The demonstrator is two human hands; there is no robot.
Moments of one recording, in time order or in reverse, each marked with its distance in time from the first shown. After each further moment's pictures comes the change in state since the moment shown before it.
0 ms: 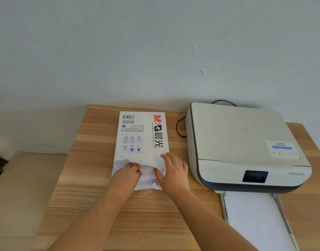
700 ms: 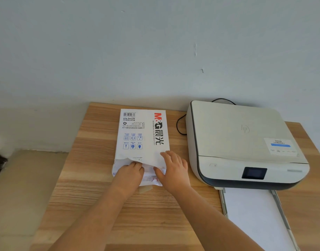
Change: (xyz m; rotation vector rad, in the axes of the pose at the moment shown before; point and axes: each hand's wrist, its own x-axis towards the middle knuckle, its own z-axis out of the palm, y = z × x) left_hand -0.008 0.011 -0.006 0.053 0.053 0.046; right_hand -0.003 0.002 0.002 -0.015 -0.029 -0.044
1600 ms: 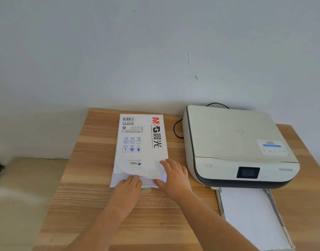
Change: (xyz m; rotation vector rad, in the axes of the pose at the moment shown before) left_hand -0.042 0.023 0.008 -0.048 0.140 -0.041; right_hand -0.021 0.003 -0.015 -0.030 -0.156 0.009
